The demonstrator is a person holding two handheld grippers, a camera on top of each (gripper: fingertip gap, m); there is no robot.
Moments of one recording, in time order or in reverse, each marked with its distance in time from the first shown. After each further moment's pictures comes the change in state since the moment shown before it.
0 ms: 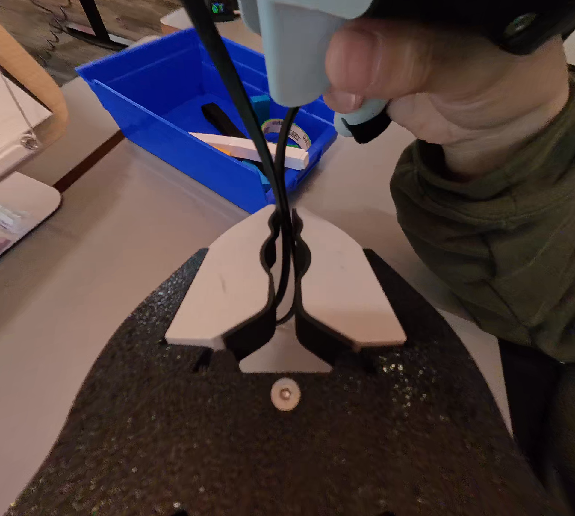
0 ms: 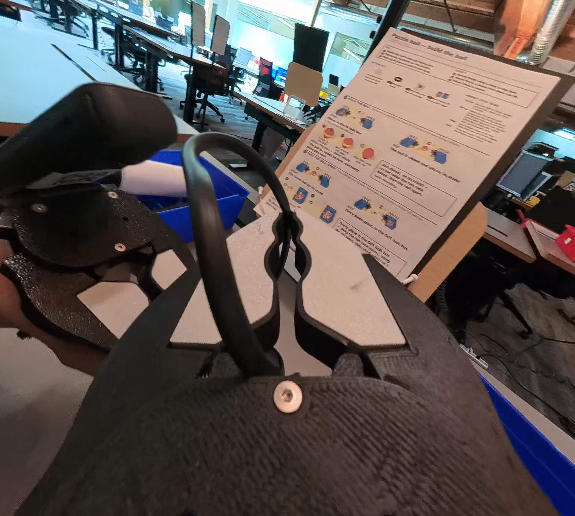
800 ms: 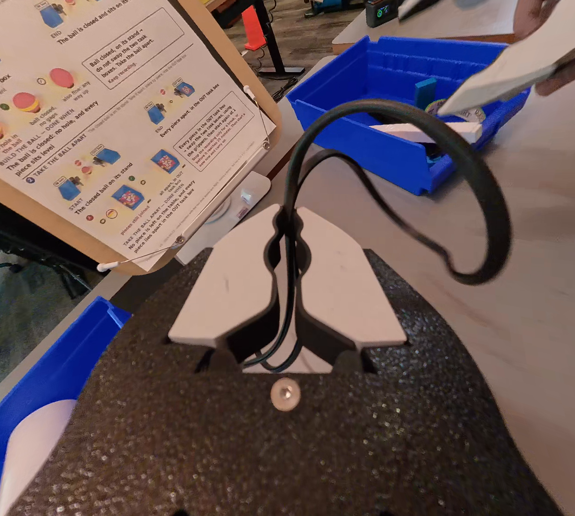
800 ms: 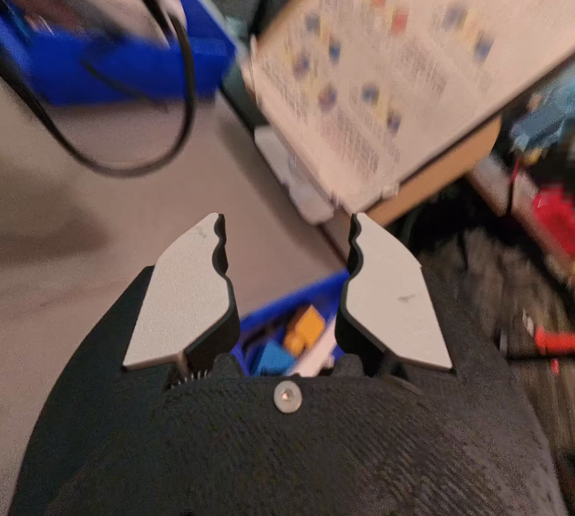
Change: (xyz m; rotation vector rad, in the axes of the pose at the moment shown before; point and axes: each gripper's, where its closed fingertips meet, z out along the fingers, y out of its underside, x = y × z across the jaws) left arm -0.088 -0.014 -0.098 0.008 -0.505 0.262; right arm 0.025 0.078 -0.035 -0.365 -0.066 -0.212
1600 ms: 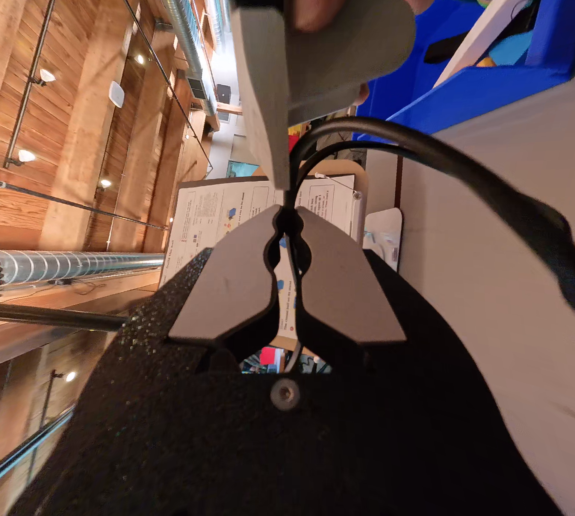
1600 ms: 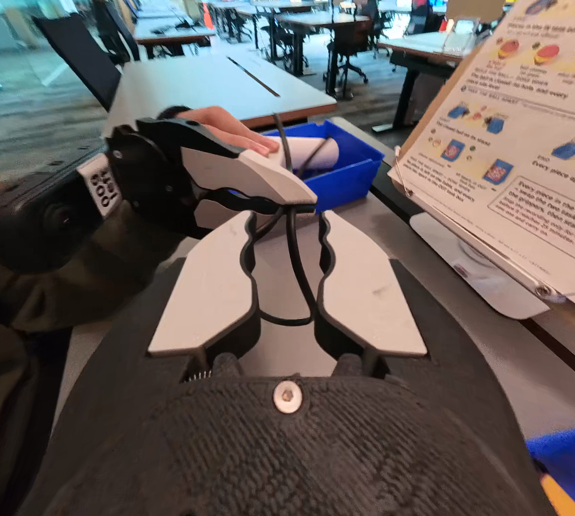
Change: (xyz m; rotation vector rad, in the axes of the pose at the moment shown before) left arm 0.042 -0.047 -0.002 0.191 -0.326 1.031; right arm -0.072 -0.084 0.003 0.293 -0.483 0.433
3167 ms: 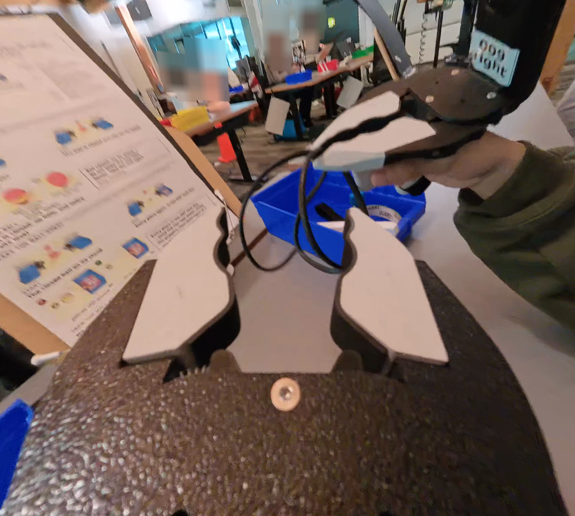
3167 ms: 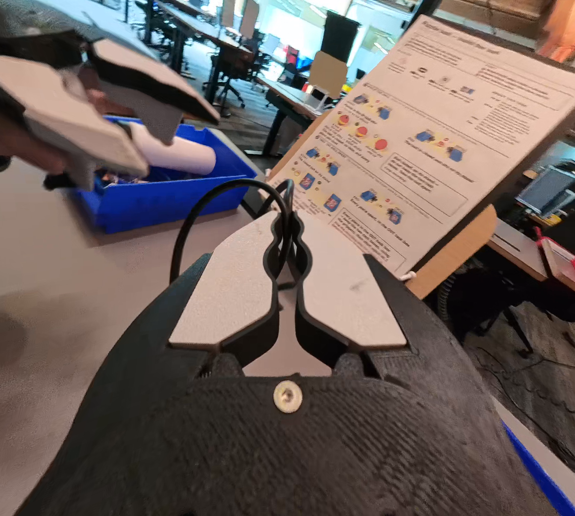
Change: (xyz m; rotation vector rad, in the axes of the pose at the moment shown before) left arm -0.028 0.007 -0.016 0.200 0.231 -1.160; right arm 0.062 -0.018 -0.030 0.065 0.404 -0.382
